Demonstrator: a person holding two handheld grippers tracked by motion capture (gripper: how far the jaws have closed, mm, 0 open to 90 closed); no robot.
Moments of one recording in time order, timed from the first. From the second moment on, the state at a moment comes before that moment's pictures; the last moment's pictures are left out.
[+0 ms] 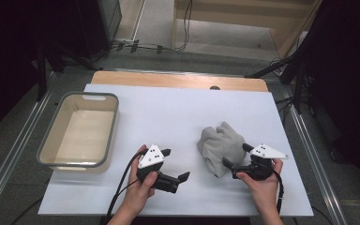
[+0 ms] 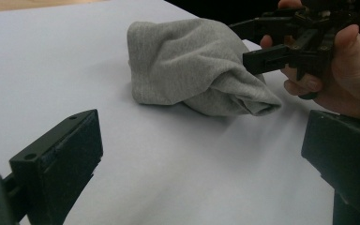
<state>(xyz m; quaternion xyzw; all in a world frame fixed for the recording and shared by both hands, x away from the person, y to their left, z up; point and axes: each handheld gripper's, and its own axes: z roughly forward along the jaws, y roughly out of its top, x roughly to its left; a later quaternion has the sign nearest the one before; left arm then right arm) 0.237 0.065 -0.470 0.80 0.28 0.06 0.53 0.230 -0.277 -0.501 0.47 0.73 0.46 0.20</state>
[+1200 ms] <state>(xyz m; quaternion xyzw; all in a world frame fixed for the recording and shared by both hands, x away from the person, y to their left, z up) 0.240 0.058 -0.485 0.81 0.27 0.03 0.51 0.196 -0.209 -0.458 0.34 0.76 0.54 0.16</state>
